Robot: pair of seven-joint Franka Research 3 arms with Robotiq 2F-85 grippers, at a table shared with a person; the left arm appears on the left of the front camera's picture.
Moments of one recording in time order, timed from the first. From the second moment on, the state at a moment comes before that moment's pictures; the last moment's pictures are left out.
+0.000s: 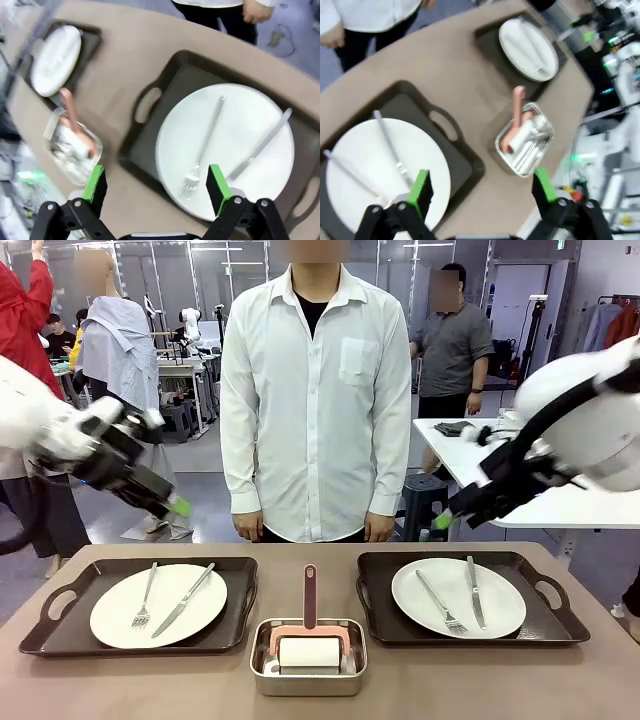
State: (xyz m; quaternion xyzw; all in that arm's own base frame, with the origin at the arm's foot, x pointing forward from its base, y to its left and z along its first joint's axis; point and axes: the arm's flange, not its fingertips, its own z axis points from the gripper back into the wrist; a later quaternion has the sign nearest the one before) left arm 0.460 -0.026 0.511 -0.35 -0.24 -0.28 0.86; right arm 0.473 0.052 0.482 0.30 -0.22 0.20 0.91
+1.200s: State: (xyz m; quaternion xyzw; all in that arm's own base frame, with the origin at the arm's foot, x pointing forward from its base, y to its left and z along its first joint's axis) left arm 0.341 0.338 0.401 -0.51 -0.31 0.24 0.77; right arm 0.347 -0.281 0.398 0.46 -0.28 -0.23 0.81
